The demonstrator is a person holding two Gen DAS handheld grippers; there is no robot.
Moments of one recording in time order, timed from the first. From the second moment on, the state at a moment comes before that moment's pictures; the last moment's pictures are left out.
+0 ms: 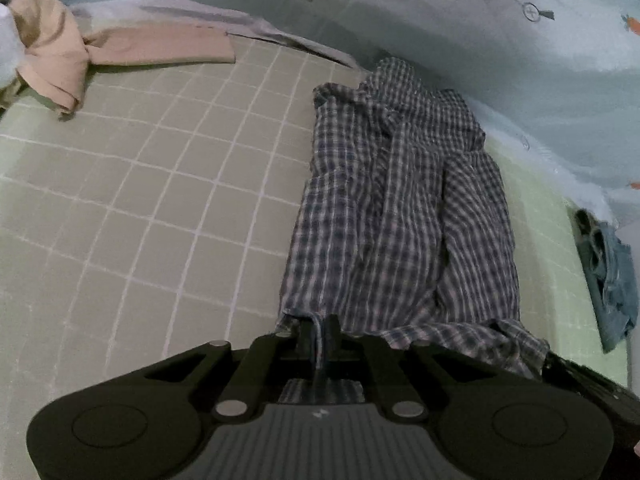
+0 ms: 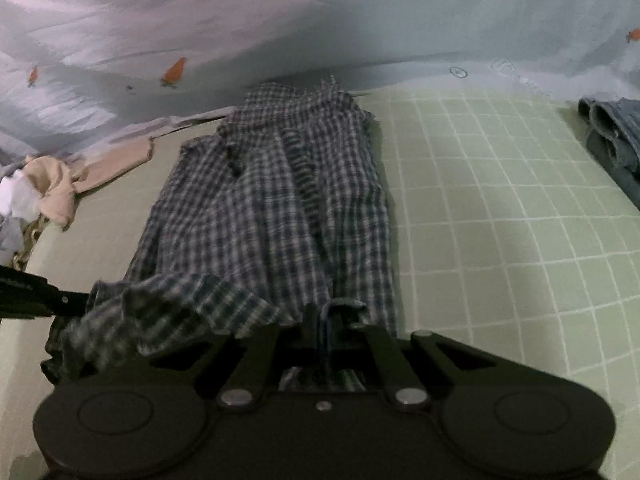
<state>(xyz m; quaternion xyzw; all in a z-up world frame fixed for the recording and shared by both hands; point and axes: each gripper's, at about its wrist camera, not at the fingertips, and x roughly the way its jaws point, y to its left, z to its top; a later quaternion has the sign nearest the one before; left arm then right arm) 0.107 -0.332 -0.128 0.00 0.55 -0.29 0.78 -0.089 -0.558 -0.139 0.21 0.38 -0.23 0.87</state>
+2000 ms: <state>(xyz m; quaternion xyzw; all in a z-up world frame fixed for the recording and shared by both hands) 0.124 -0.272 -0.161 -0.03 0.55 -0.24 0.80 -0.094 -0.547 -0.139 0.21 0.39 -0.33 0.84</state>
